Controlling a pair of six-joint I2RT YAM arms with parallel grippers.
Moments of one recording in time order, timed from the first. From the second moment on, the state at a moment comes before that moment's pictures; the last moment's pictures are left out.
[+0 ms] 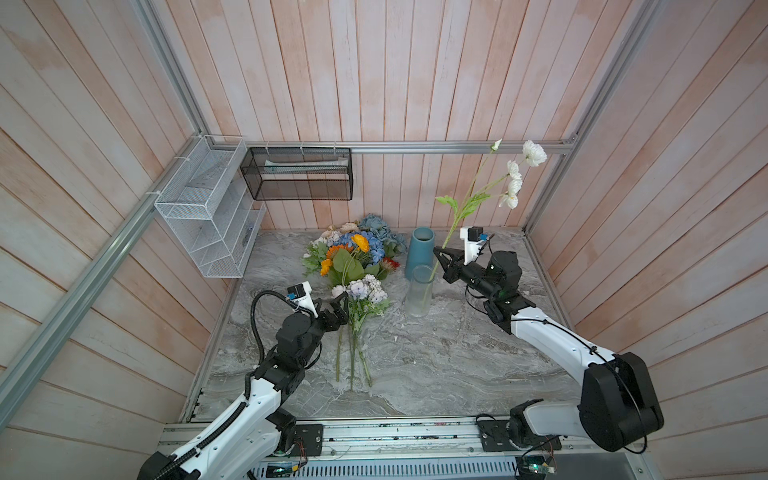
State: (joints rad) left arm -0.44 0.83 0.37 0.28 -0.11 -0.59; right arm 0.36 1.35 0.83 0.48 -0.42 0.33
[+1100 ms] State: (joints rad) left arm -0.23 0.85 0.43 0.25 0.00 -0.57; right arm 0.38 1.00 0.81 -0.14 -0.37 0.28
